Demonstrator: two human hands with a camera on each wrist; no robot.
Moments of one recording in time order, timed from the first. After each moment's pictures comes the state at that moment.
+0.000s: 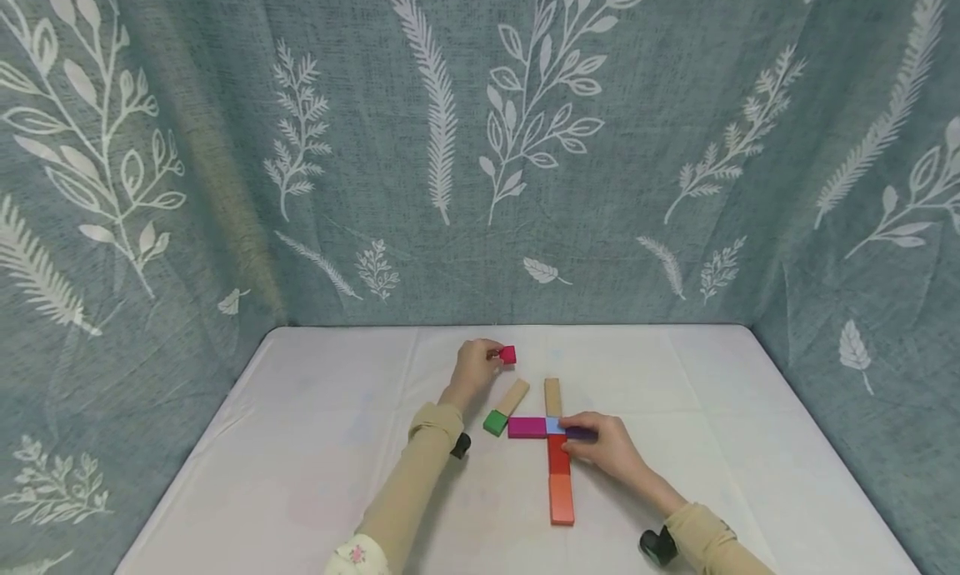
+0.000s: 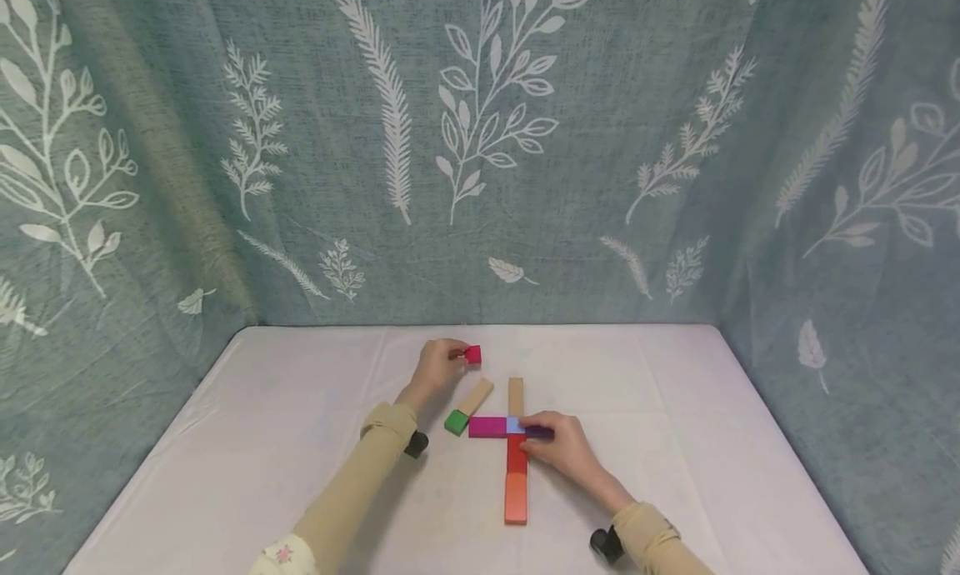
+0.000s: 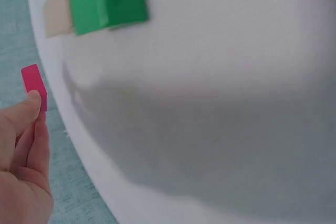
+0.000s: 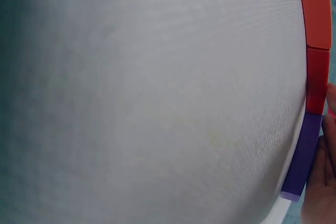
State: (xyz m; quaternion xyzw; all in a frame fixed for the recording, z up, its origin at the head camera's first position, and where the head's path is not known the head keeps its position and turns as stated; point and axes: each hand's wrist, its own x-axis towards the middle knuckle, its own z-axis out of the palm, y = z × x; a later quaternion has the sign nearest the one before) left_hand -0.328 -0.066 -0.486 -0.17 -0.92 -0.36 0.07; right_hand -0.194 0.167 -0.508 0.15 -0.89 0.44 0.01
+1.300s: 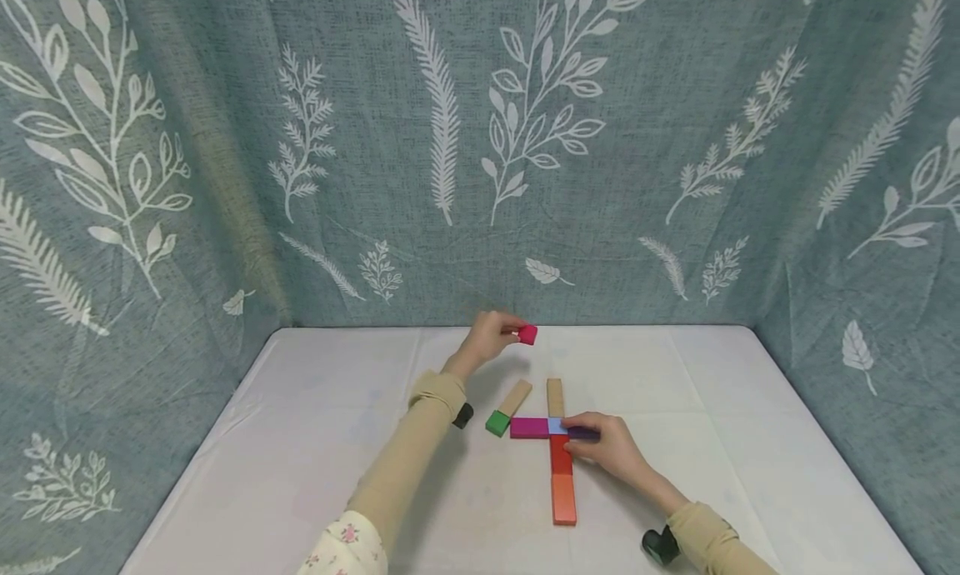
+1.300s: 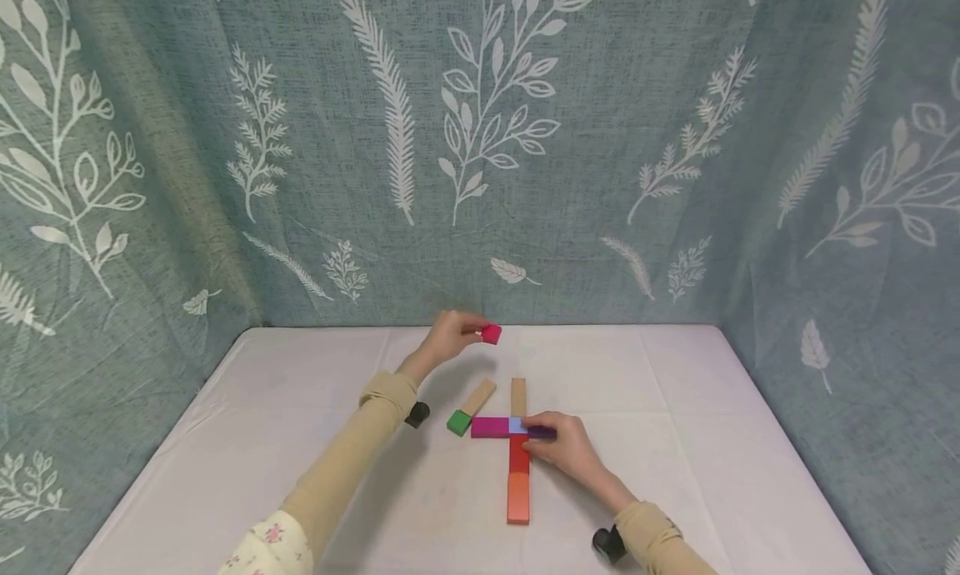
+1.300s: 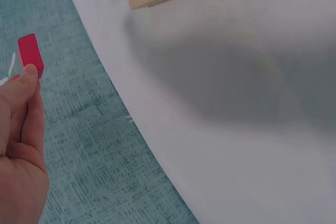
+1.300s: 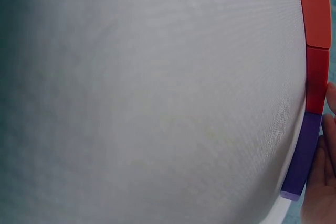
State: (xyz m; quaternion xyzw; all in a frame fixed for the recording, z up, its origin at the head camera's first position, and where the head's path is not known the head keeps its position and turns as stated) left_hand -0.343 -0.056 -0.428 -0.25 -0.89 -0.38 -0.01; right_hand -0.195 0.168 -0.508 0.17 -0.88 0.44 0.02
